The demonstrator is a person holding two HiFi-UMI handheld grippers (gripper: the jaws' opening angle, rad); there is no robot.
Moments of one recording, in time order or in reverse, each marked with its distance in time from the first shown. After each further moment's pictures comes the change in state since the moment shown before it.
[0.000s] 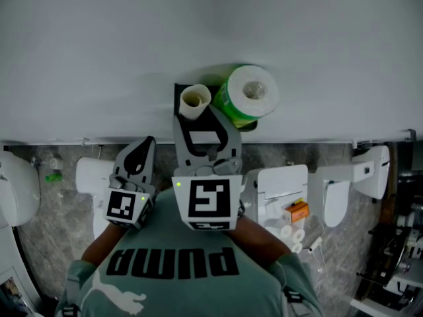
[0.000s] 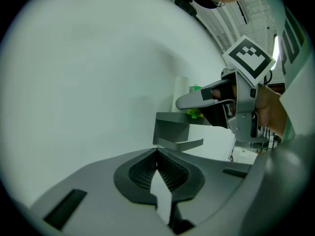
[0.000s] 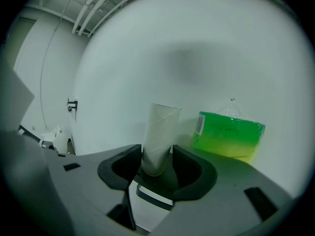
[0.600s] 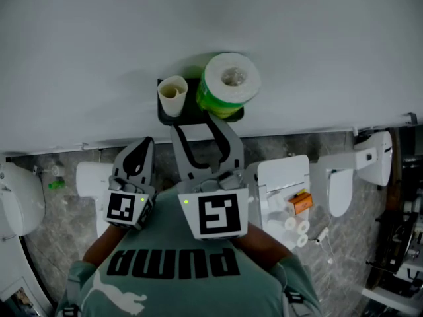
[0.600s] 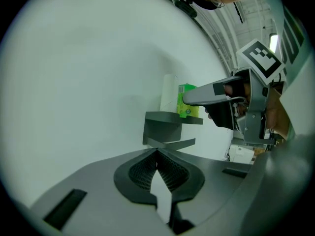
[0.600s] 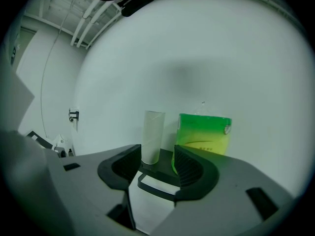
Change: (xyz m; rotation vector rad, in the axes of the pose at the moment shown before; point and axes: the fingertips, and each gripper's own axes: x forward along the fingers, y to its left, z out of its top) left arm 0.005 -0.026 -0.001 0.021 0.013 -0.038; right arm -0.040 -0.014 -0.001 0.058 -0.112 0.001
